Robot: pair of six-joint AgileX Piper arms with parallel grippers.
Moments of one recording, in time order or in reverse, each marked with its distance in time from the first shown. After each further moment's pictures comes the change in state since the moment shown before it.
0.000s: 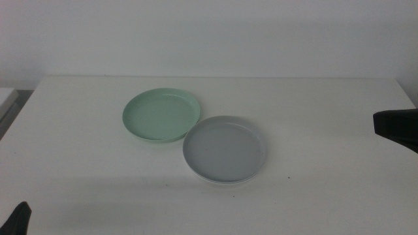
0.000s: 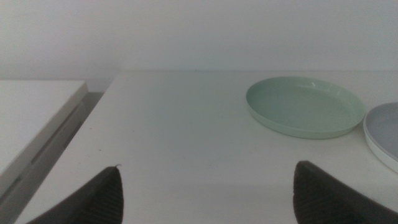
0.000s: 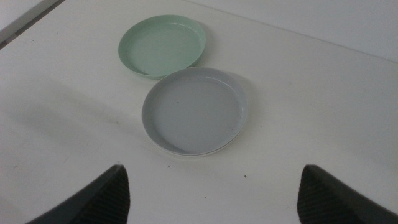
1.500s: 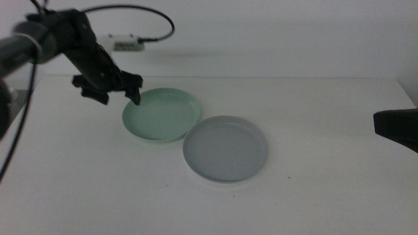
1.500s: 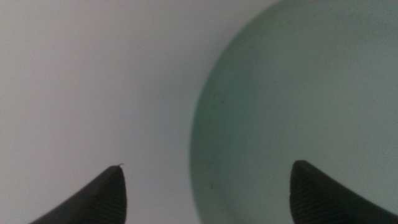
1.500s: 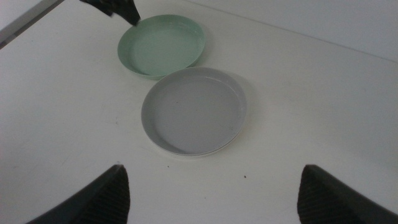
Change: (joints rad) left arm -0.103 2.217 -1.860 -0.041 0.693 0.026; right arm -0.002 0.000 0.000 0.002 0.000 0.000
